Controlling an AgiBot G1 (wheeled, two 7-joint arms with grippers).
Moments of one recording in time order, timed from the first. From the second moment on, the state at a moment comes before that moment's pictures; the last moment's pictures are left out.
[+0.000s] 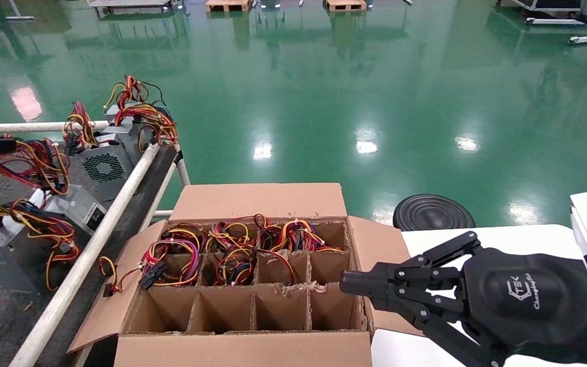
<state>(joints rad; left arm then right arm) -2.11 0.61 0.74 -0.12 1.50 1.41 0.06 1.07 -0.61 -0.28 1.28 -0.73 -1.50 0.19</state>
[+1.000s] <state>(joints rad) -2.00 0.67 0.71 -0.17 1.43 1.33 0.20 1.07 -0.61 -0.28 1.28 -0.73 -1.50 0.19</state>
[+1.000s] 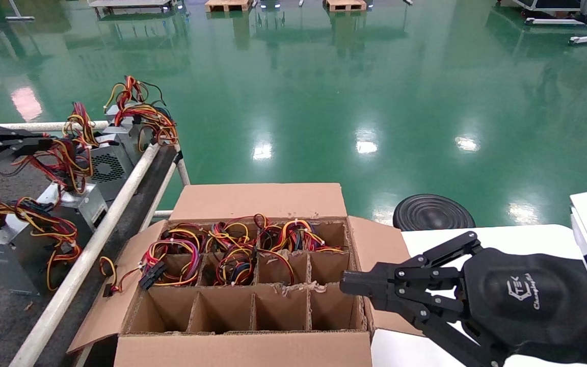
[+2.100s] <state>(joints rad) -1.98 0.68 0.70 -0.11 1.42 1.32 0.23 1.07 -0.61 -0.28 1.28 -0.73 -1.50 0.19</state>
